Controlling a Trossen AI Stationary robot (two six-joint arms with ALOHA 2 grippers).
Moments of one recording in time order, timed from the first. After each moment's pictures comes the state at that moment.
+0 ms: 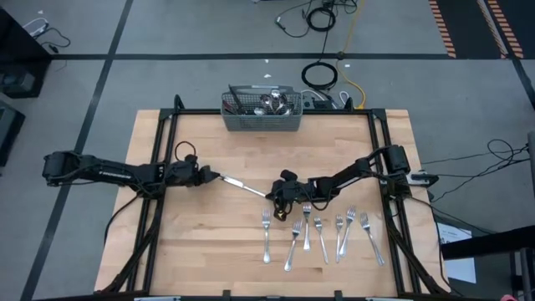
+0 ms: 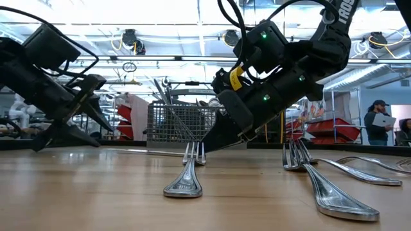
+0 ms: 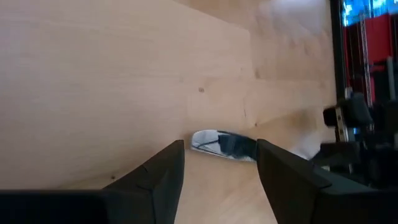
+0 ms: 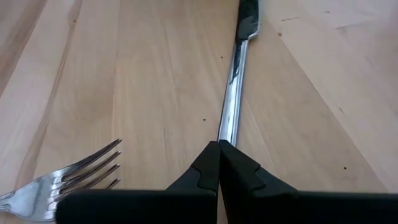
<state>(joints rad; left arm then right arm) 0.11 0.84 0.01 0.16 -0.15 -1.38 0.11 2.01 0.85 0.50 0.16 0.30</state>
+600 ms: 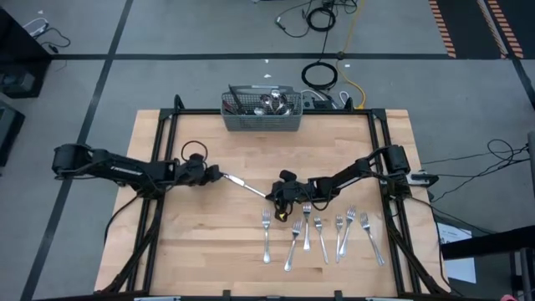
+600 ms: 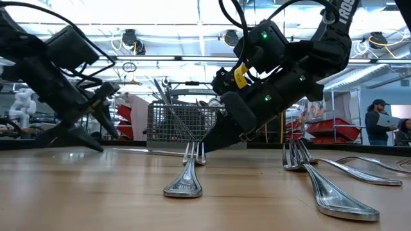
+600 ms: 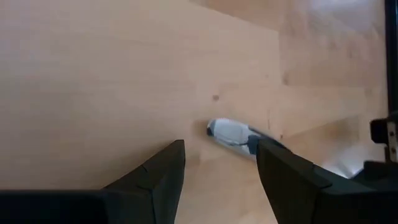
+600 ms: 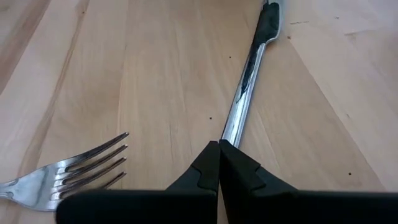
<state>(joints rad) 0.11 1.07 0.15 0.11 -0.20 -1.41 0.11 2.01 0.84 0.51 0.15 0.24</state>
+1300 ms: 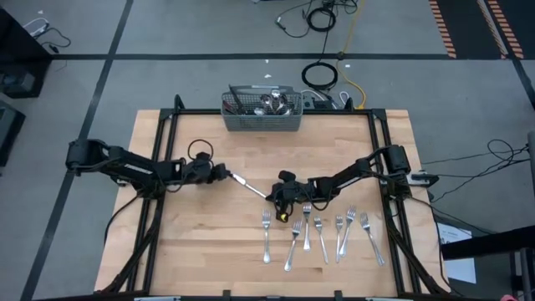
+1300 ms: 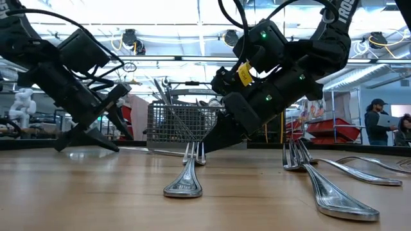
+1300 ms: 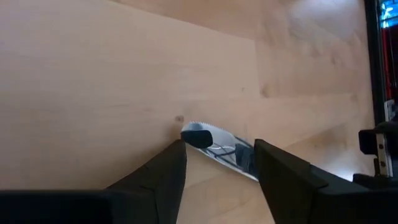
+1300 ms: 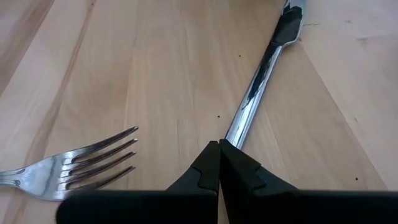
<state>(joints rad) 0.12 1.30 0.17 0.34 -0.20 -1.39 0.11 2.01 0.85 0.49 0.13 0.19</state>
